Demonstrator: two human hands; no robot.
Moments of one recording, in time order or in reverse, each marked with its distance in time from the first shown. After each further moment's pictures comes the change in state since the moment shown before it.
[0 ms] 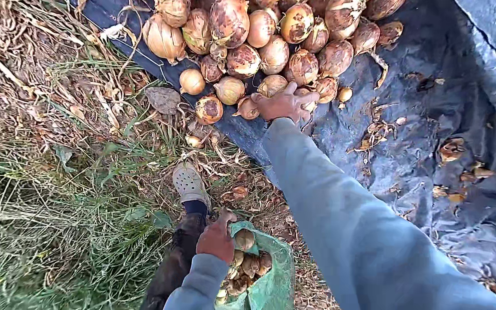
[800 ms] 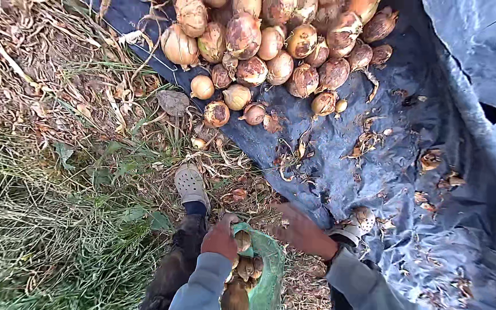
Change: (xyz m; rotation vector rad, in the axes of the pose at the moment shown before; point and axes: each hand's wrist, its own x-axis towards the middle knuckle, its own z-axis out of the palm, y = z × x) left_hand -0.004 -0.006 0.002 -0.062 -0.025 0.047; right_hand -0.137 0.226 -0.031 -0.076 -0.896 -0.529
